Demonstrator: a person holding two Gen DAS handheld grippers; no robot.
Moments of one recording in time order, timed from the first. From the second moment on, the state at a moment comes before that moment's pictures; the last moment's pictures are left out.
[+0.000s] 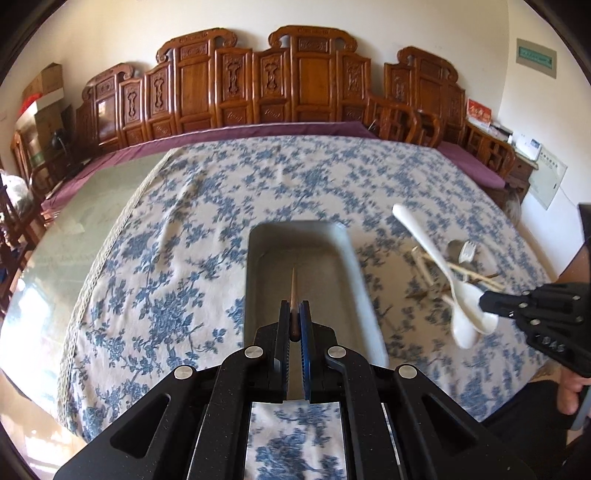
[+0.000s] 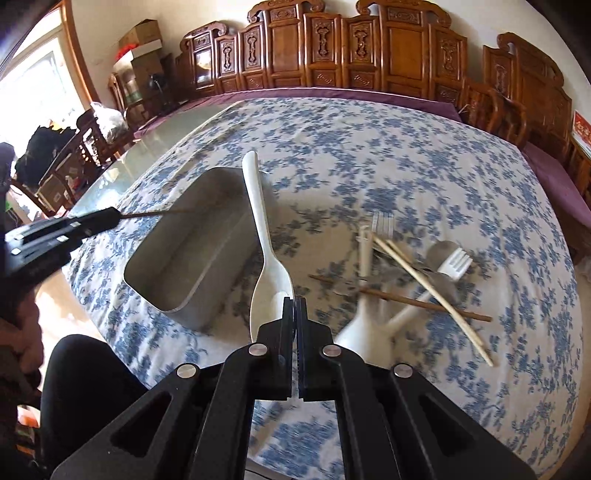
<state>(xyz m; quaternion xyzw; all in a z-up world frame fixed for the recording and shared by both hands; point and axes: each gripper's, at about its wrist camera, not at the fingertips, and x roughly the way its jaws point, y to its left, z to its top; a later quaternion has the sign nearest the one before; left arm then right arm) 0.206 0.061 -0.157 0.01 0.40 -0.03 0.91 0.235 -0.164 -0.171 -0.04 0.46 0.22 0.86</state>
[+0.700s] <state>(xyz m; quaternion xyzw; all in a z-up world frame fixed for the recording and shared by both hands) 0.217 0.098 -0.170 -0.01 0.44 -0.03 0.90 0.254 -0.088 -0.178 -0.01 0.48 0.24 0.84</state>
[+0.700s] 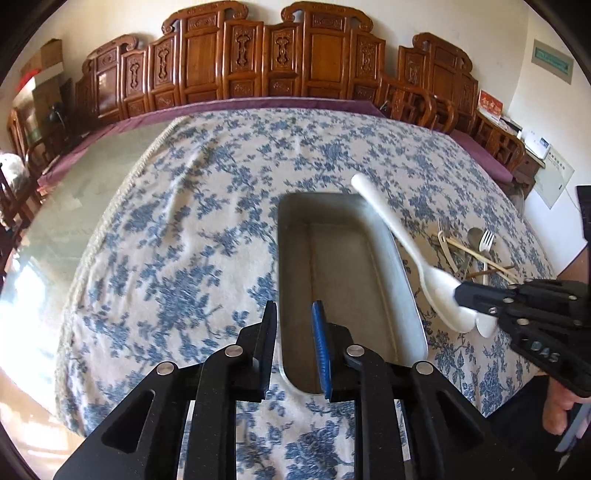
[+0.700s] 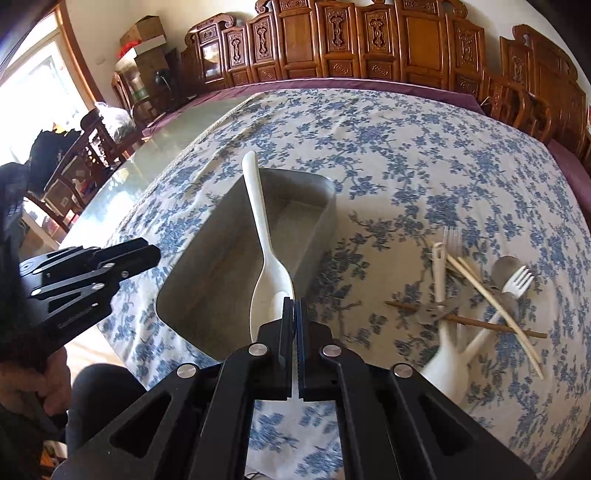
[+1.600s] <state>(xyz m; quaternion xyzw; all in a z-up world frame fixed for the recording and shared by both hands) 0.195 0.129 -0.153 -0.03 0.41 -0.03 0.91 0.248 -0.057 -0.180 -0.01 0.47 0.22 0.85</state>
